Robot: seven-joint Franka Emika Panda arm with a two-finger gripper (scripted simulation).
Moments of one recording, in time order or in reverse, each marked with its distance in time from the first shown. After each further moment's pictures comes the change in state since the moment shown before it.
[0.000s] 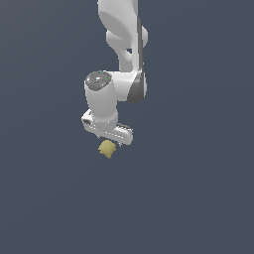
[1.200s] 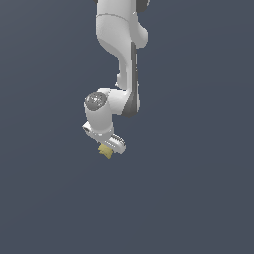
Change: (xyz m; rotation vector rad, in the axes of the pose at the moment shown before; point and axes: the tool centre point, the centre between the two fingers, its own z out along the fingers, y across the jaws) arm -0.010 0.030 0.078 -0.017 -0.024 0.164
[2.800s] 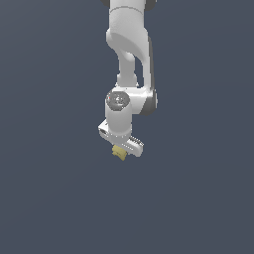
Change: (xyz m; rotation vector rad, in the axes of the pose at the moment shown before) arm -0.015 -0.075 -0.023 0.000 0.001 0.002
